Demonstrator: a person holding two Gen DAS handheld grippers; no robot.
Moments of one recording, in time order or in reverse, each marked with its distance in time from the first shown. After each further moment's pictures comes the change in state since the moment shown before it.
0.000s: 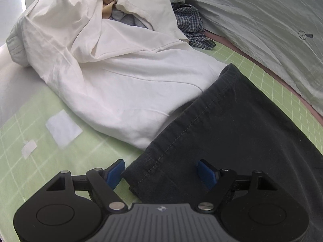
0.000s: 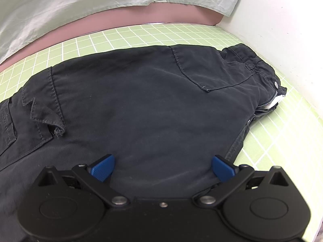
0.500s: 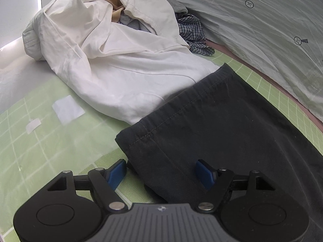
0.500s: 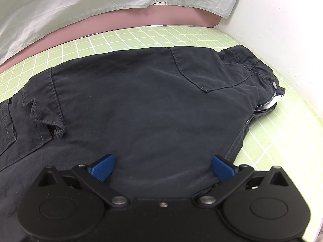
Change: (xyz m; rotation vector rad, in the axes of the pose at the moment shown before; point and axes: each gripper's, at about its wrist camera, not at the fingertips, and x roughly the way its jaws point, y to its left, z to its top) left arm -0.013 -0.015 -0.036 -0.007 -0.105 0.042; right arm -0.002 0.001 -0.003 0.006 -0.018 -0.006
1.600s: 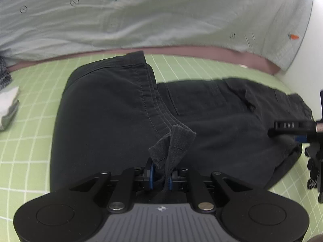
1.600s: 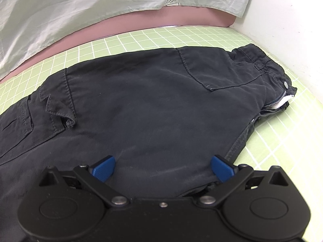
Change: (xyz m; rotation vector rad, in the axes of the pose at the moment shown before) left arm -0.056 -0.202 -0.103 0.753 0.117 -0.618; right arm -0.011 -0.021 -0.001 -0.030 0.003 0.146
